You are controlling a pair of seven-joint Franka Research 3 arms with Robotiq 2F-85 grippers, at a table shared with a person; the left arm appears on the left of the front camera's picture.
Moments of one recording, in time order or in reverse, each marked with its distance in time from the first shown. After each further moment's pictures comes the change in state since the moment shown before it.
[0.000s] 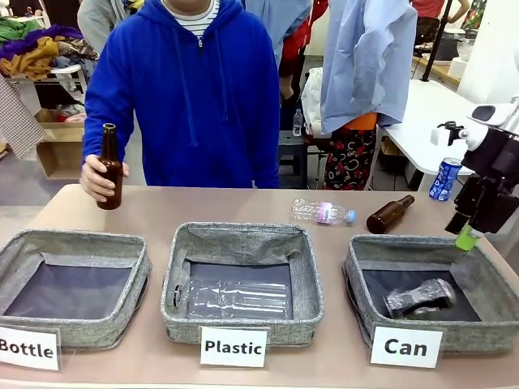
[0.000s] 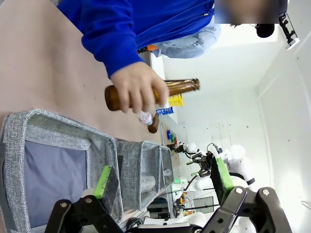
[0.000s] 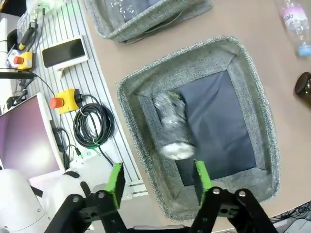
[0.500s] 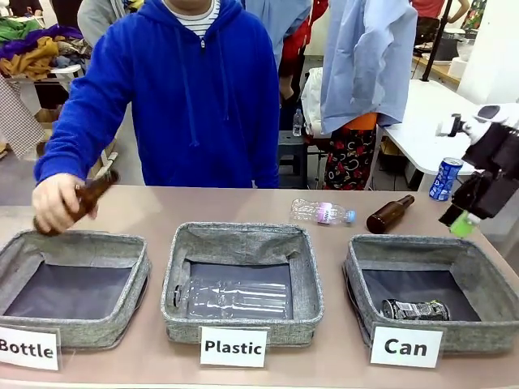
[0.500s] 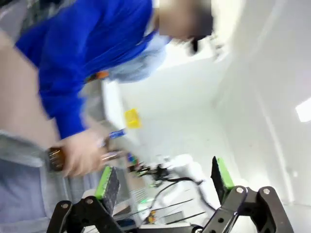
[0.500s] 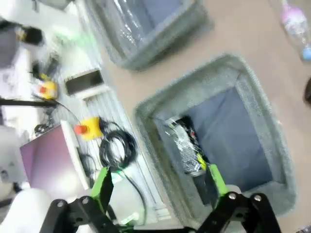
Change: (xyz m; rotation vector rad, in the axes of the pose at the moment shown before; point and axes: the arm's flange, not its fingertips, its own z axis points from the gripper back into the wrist) left arm 0.002 -0.097 0.112 -0.270 -0.139 -0.007; right arm -0.008 -0.018 0.004 0.146 -0.164 -0.118
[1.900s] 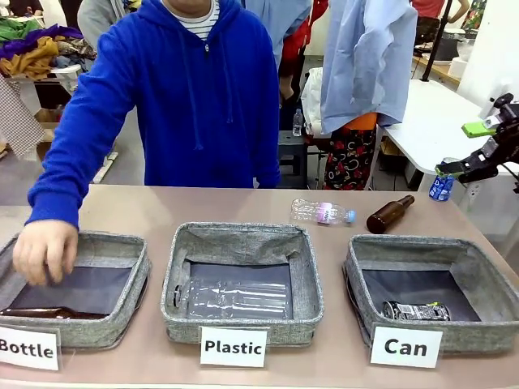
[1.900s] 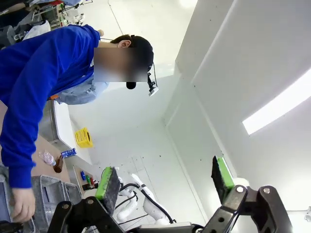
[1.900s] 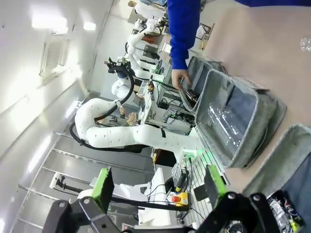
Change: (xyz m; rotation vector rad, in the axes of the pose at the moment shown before) left arm 0.039 -0.034 0.054 -0.216 -0.069 0.089; right arm -0.031 -0.038 0.037 0.634 -0.629 -0.422
